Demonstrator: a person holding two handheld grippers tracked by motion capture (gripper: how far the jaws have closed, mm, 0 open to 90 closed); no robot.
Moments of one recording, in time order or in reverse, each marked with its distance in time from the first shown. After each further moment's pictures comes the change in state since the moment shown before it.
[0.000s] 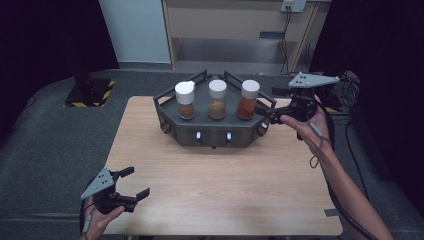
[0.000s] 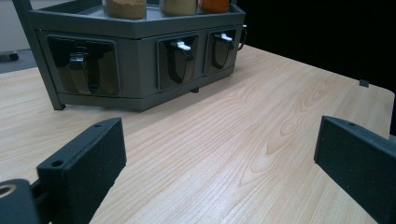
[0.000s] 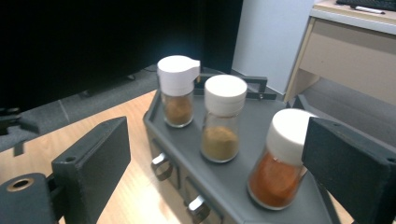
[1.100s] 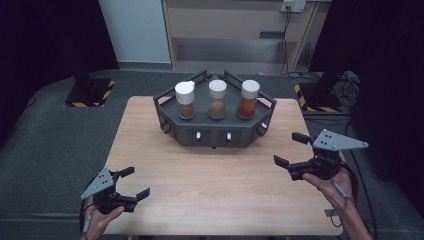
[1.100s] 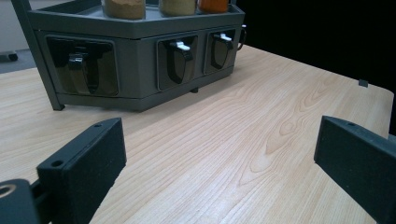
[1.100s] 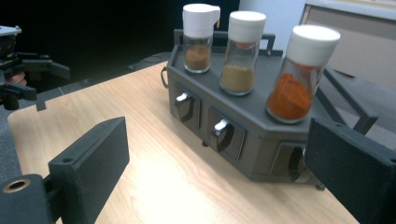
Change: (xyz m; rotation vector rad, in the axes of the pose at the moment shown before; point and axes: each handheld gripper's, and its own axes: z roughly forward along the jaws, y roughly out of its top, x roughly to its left) left arm 0.000 0.000 0.000 0.000 -0.003 0.001; right arm 0.054 -0.098 -0.070 -0.002 -0.043 0.002
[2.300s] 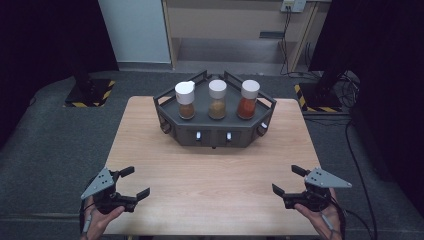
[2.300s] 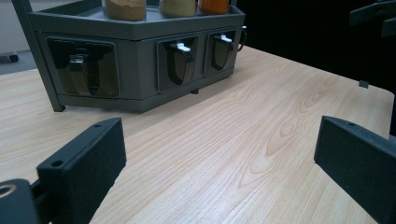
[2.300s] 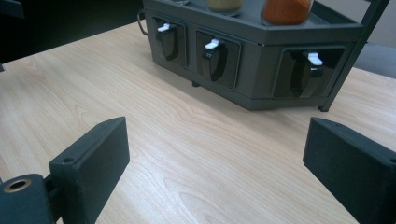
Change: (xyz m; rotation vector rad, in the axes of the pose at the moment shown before) left arm 0.000 0.000 0.000 -0.006 0.002 -0.002; right arm 0.035 -0.096 0.008 0.060 -0.105 0.073
